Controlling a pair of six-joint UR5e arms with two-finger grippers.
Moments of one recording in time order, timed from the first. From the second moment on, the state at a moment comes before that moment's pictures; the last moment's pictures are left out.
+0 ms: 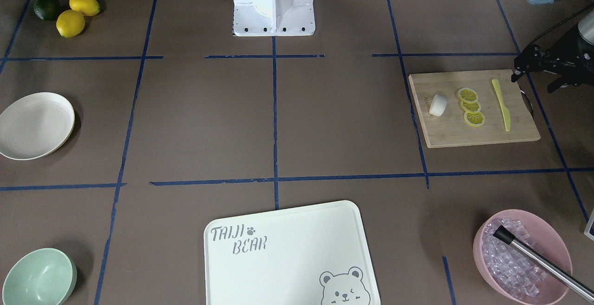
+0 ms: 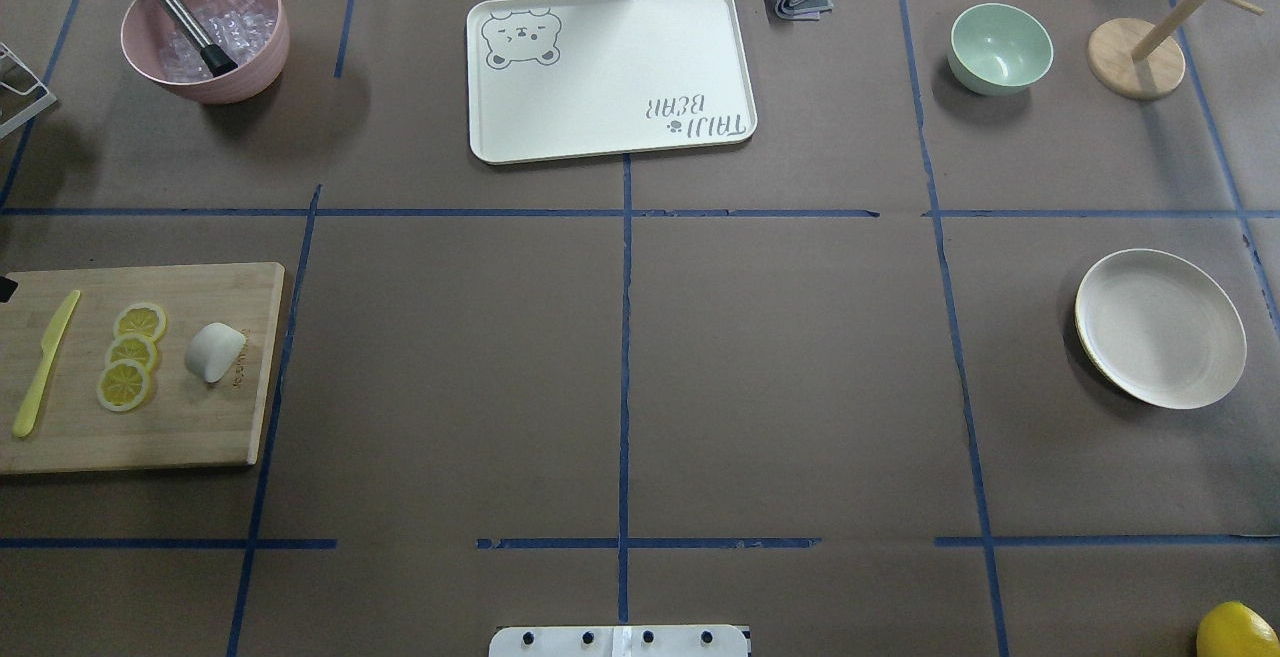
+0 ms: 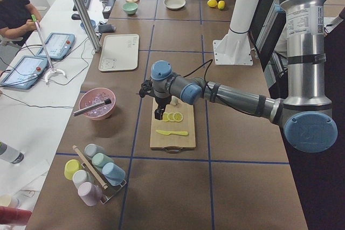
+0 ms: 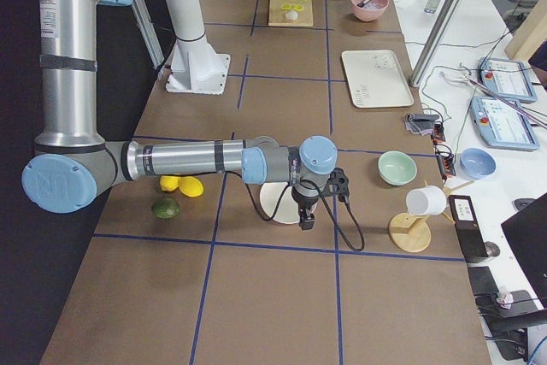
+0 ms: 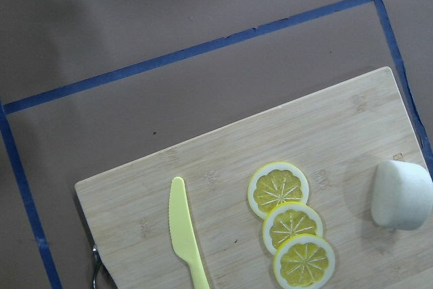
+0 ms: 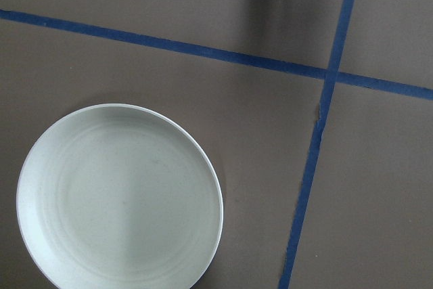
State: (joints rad) left arm -1.19 -1.45 -1.91 -1.79 -2.32 -0.24; right arm 1.40 -1.63 1.71 -1.57 2.40 -0.01
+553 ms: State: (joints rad) left arm -1.18 -1.44 -1.93 -1.79 -2.32 -0.24; right arm 1.26 -1.66 1.51 -1.08 2.35 0.39
